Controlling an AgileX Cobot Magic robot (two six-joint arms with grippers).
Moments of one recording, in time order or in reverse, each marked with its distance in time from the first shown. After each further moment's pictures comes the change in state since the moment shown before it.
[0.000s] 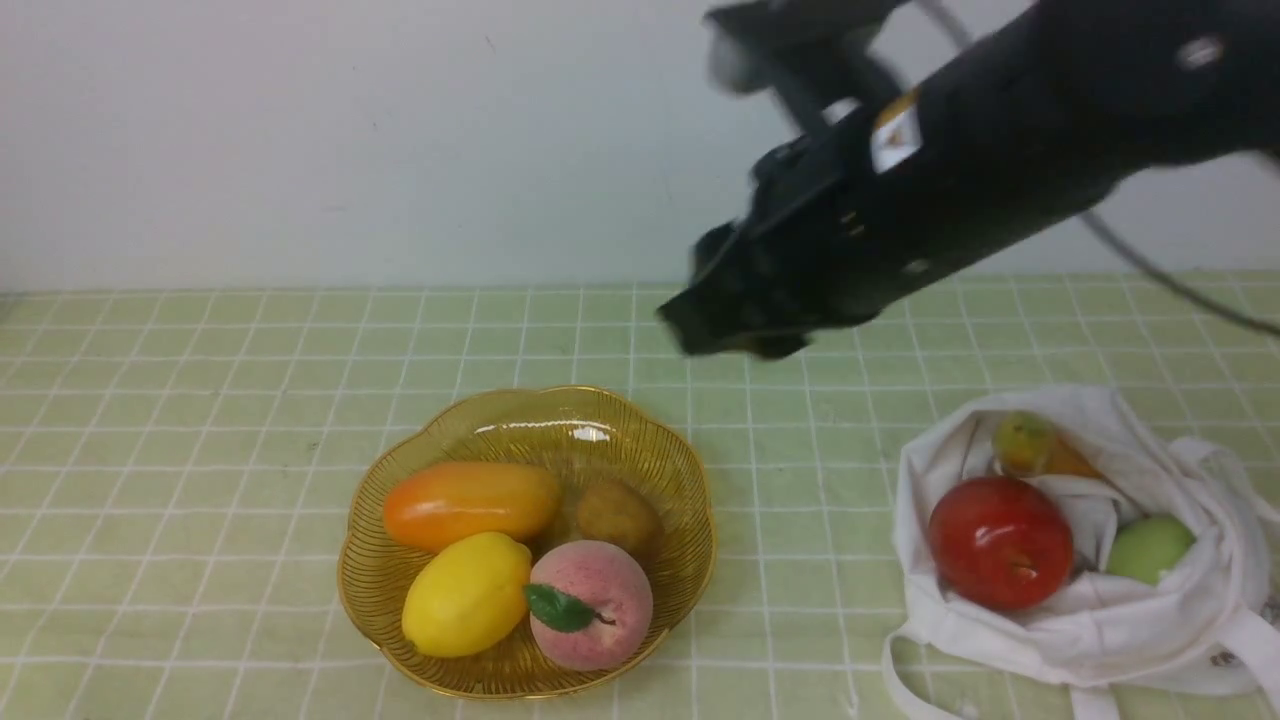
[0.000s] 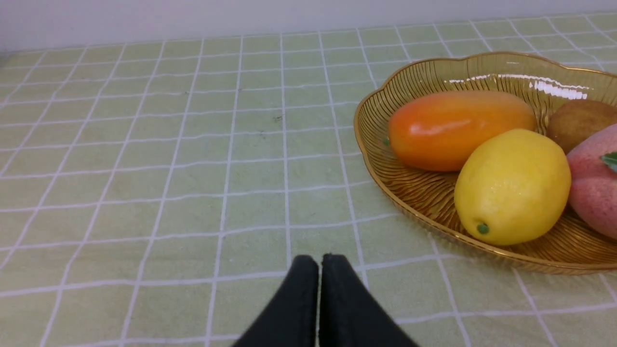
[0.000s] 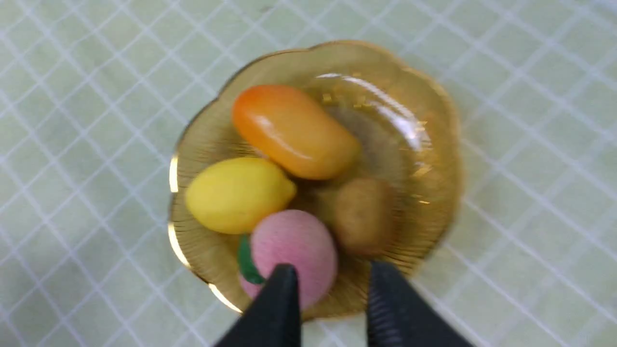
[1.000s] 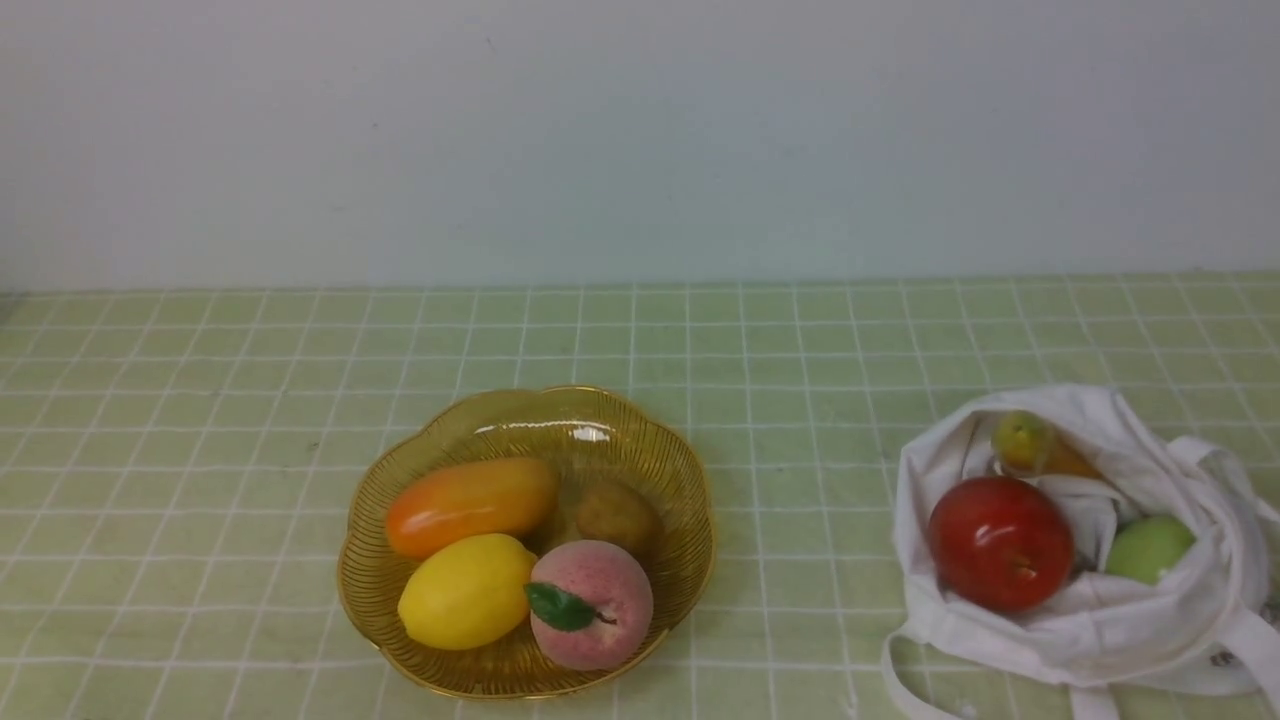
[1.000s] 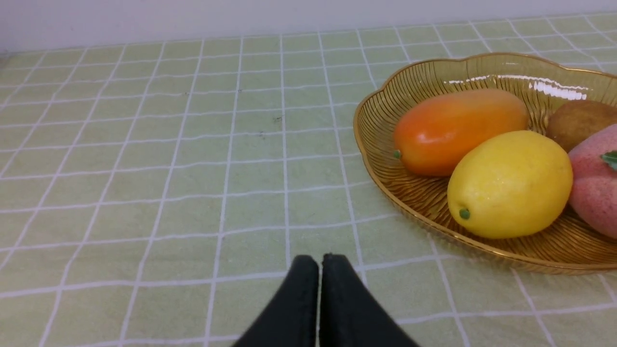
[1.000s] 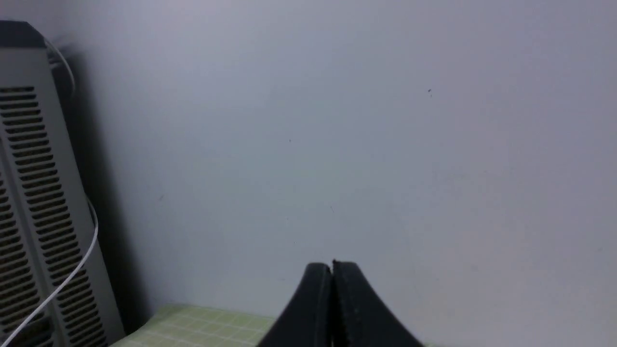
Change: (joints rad) right arm -0.003 -1.506 1.174 -0.666 -0.713 0.720; left arm 0.000 0.000 0.000 0.000 0.000 0.000
